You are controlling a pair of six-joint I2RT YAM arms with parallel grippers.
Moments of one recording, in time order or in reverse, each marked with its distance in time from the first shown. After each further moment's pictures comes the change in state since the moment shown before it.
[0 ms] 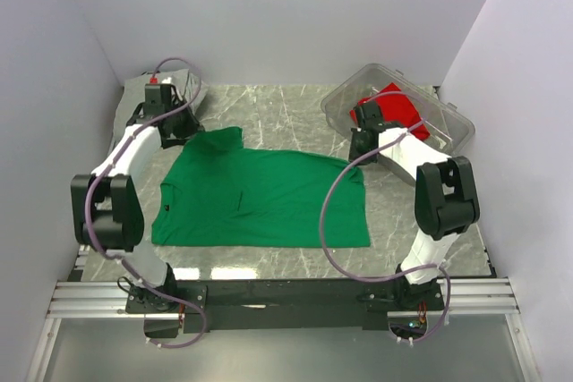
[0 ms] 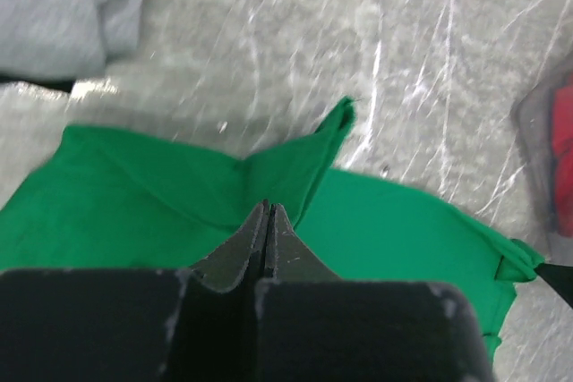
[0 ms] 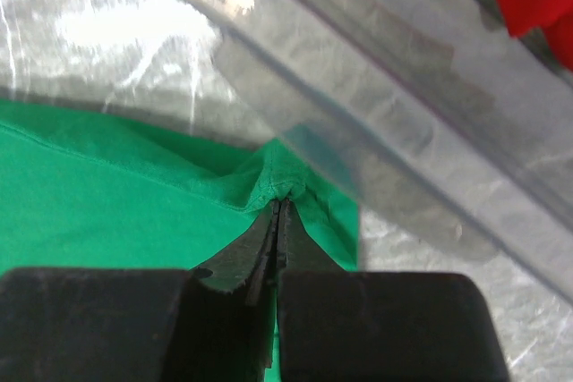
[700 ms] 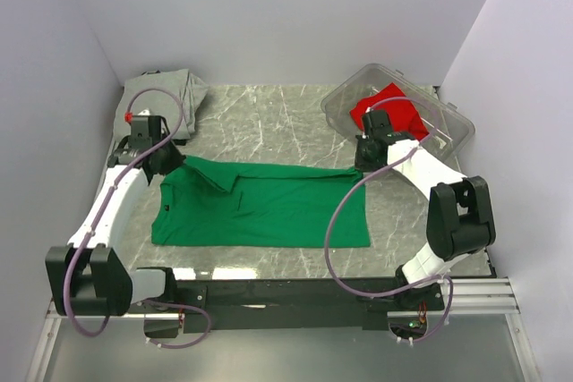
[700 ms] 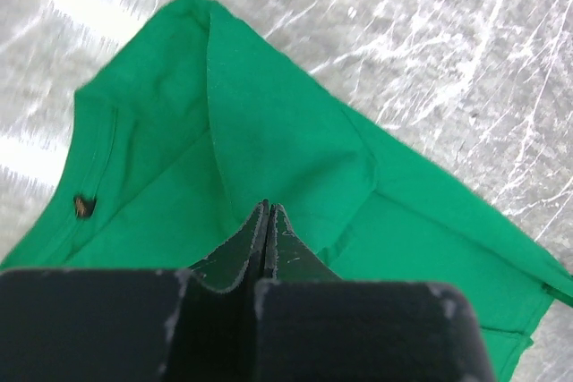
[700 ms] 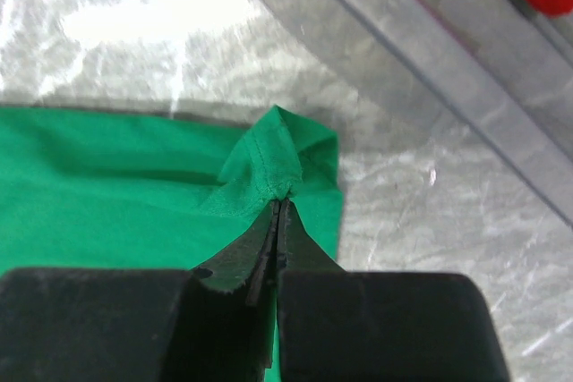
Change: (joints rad) left arm 0.000 -0.426 -0.286 -0.246 -0.241 -0.103; right arm 0.000 -0.175 -0.140 0.005 -0.014 -0.055
